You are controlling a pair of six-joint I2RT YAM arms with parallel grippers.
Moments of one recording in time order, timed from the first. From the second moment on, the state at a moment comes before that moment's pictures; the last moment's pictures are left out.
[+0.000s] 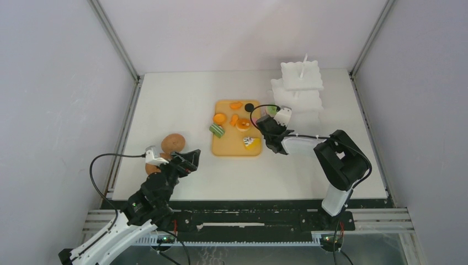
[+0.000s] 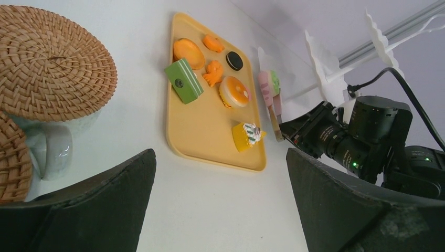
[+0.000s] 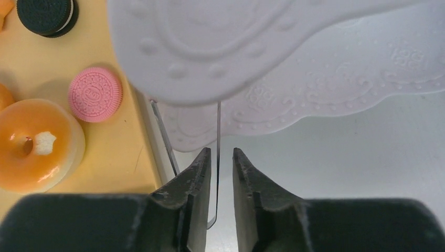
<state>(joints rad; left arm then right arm) -0.83 0.11 0.24 -0.27 -0.62 -0.84 0.63 1.75 0.91 -0.06 0.67 0.77</state>
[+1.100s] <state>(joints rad) -0.83 0.12 0.24 -0.26 -0.62 -0.84 0.60 1.72 0.89 -0.03 0.61 0.82</state>
